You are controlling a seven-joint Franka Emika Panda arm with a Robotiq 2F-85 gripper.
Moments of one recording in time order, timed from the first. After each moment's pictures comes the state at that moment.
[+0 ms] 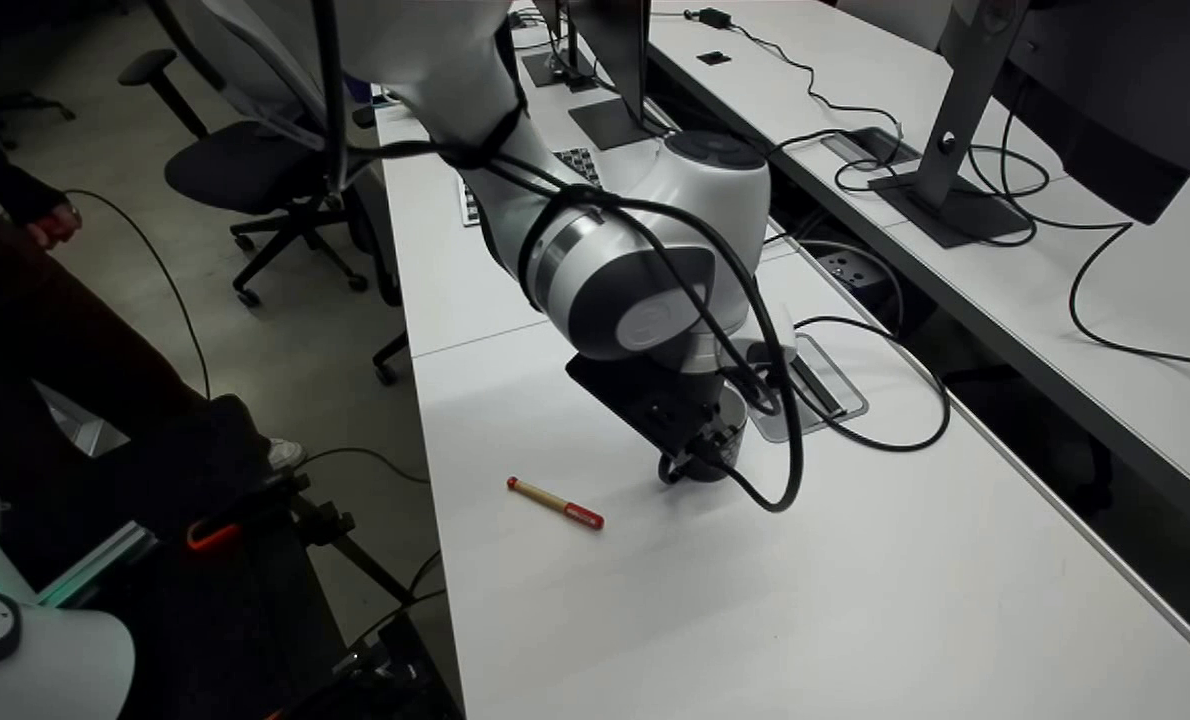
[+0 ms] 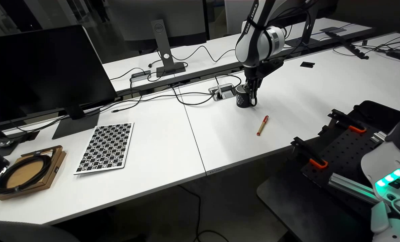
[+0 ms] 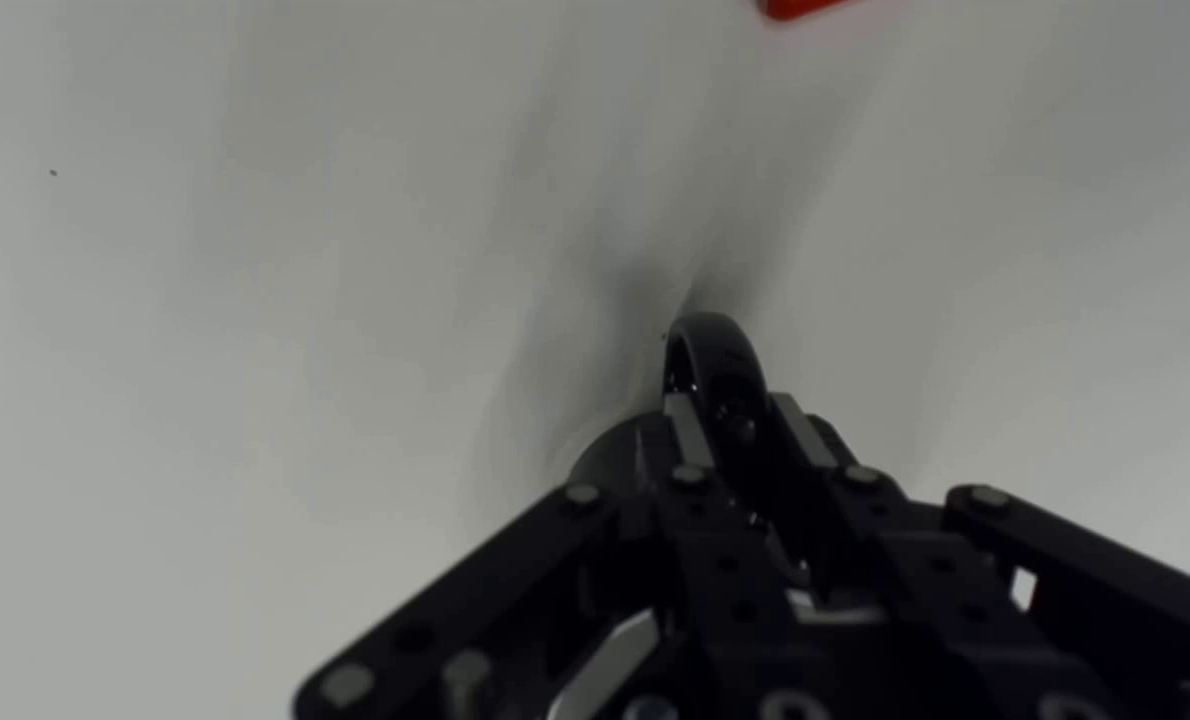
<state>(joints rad) -0.16 0.73 -0.02 -2.03 -0.08 2.71 -0.18</state>
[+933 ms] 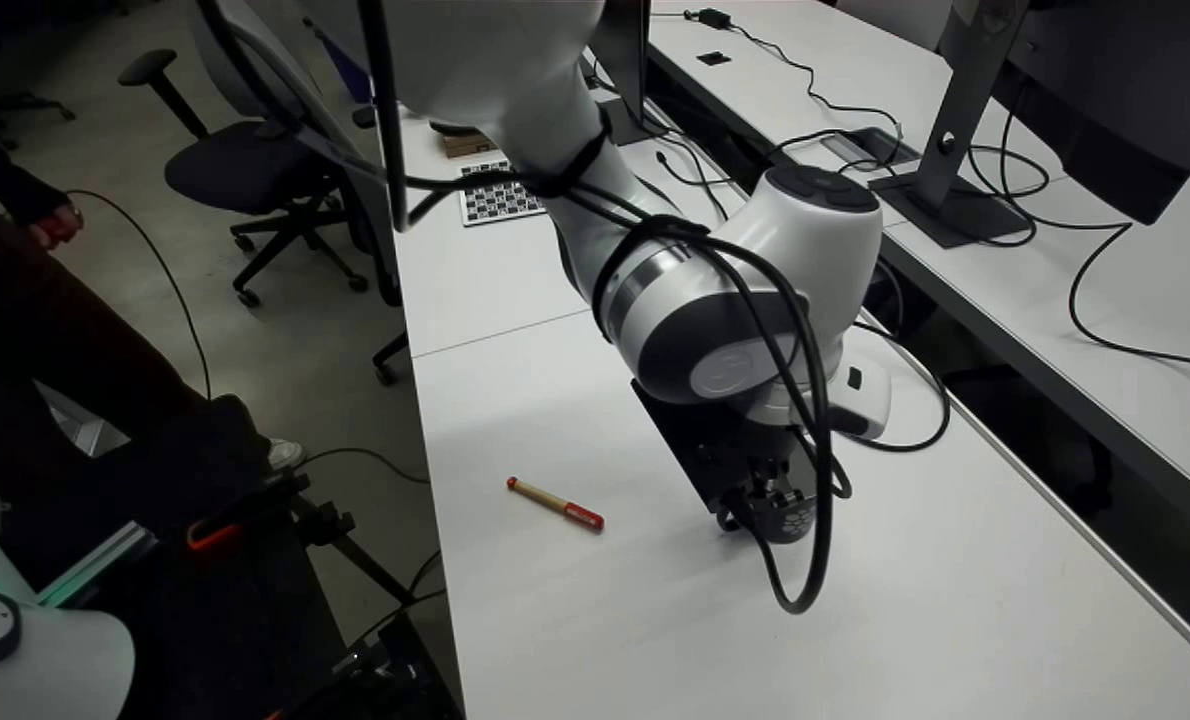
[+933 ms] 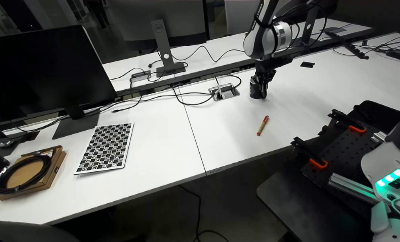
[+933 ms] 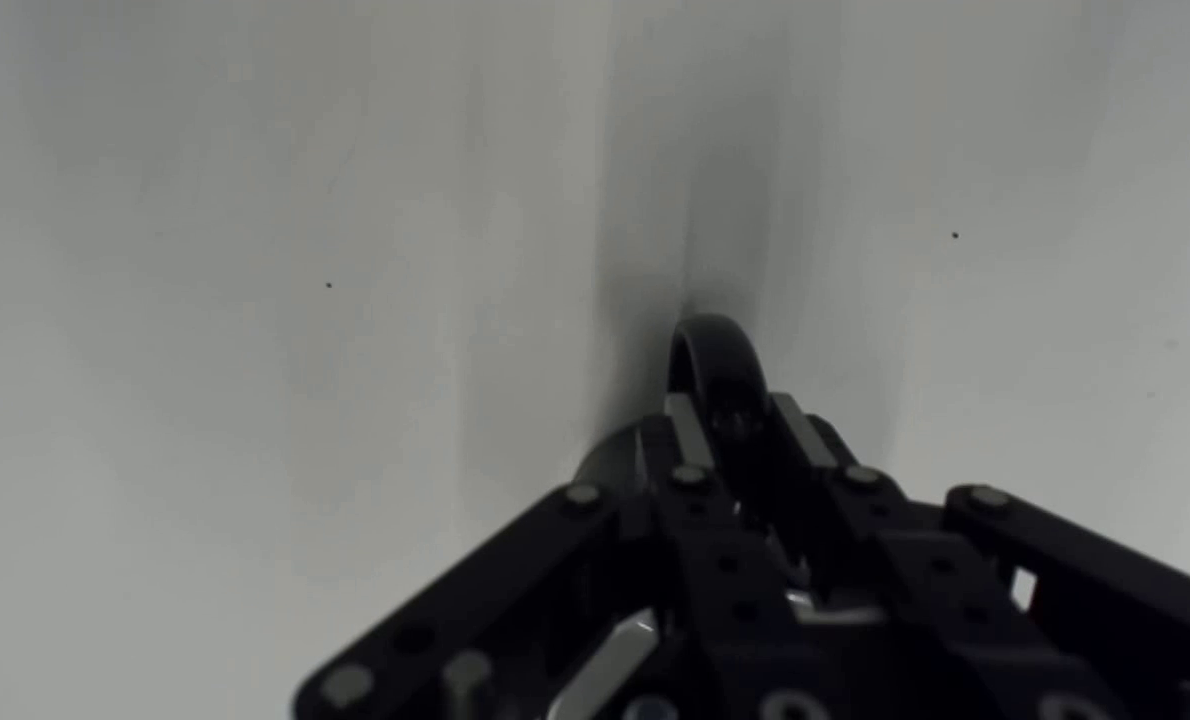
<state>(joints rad) -0.18 0.79 -0.12 -1.91 0.00 2.66 0.01</state>
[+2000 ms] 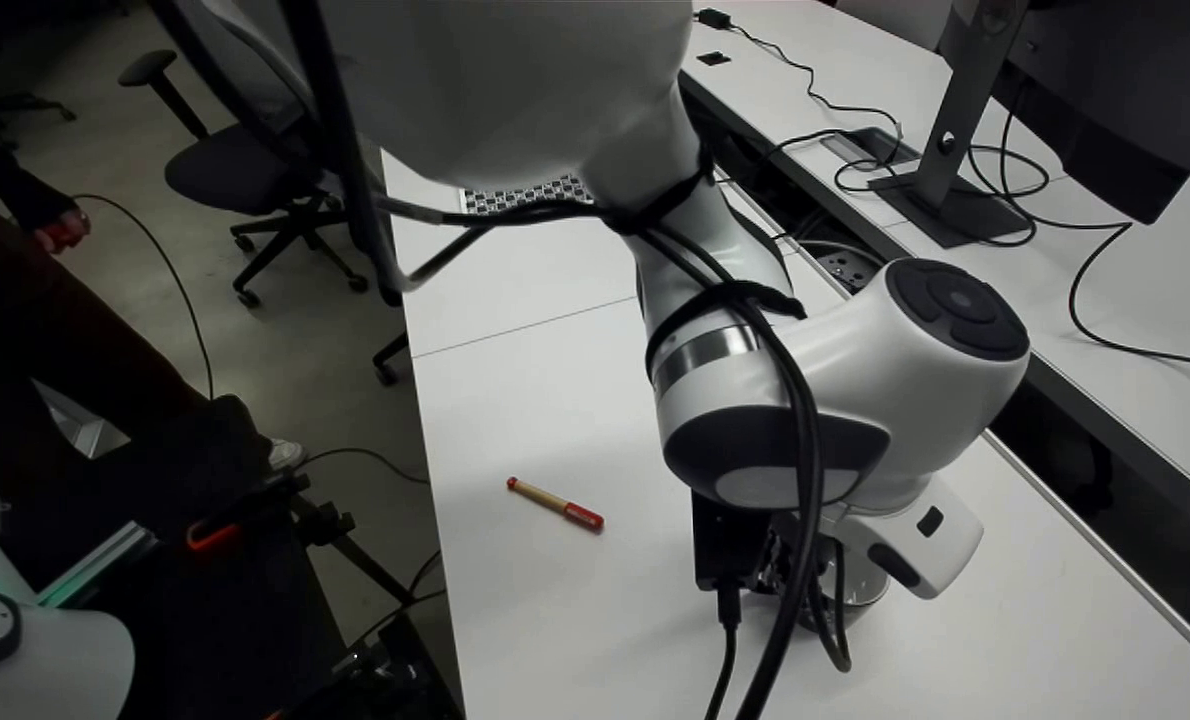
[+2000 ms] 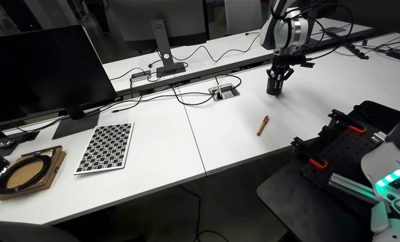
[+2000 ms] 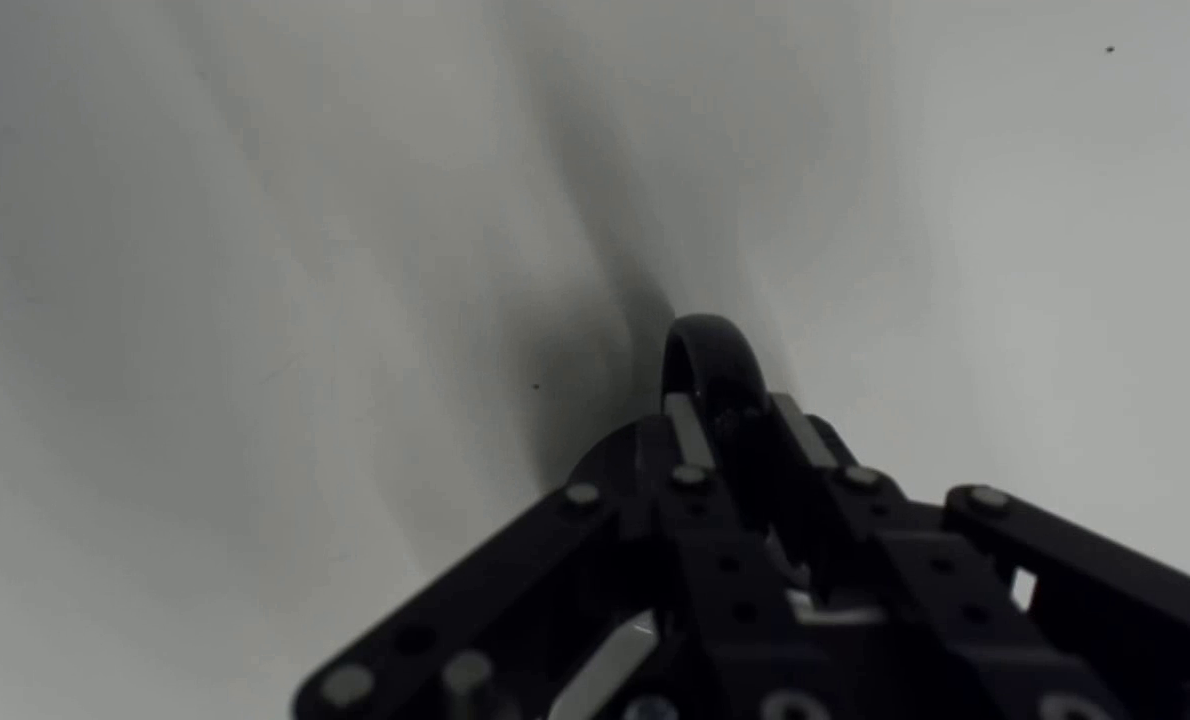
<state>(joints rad) -0.32 0.80 -0.13 -1.90 0.23 2.64 0.12</state>
